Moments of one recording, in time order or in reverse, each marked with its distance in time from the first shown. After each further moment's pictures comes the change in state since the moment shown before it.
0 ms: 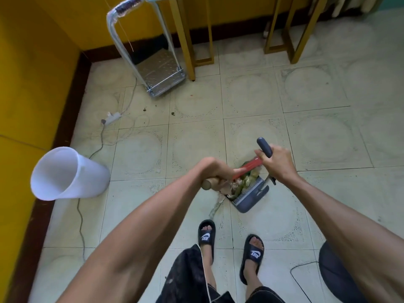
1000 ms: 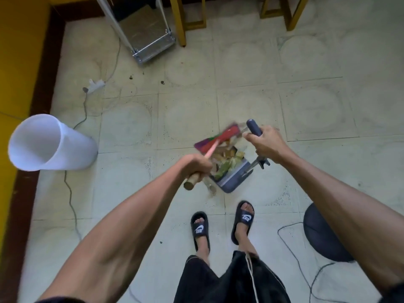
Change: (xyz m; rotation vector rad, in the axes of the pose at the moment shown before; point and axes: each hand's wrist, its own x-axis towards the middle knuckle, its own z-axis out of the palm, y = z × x) left_hand 0.047 -0.114 0.067 -0.015 0.217 -0.027; right_hand -0.072 -0.005 0.030 0.203 -0.247 0.092
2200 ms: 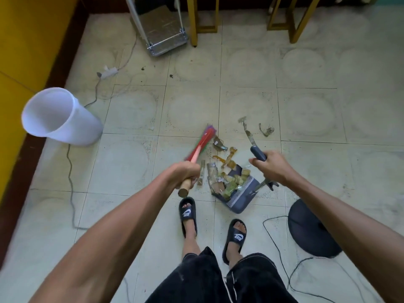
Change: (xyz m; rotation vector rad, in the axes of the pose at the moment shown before) left_hand -0.081 -0.077 0.138 -0.522 0.130 -0.047; right_hand -0.166 0.071 0.001 -0.245 -0.157 -0.048
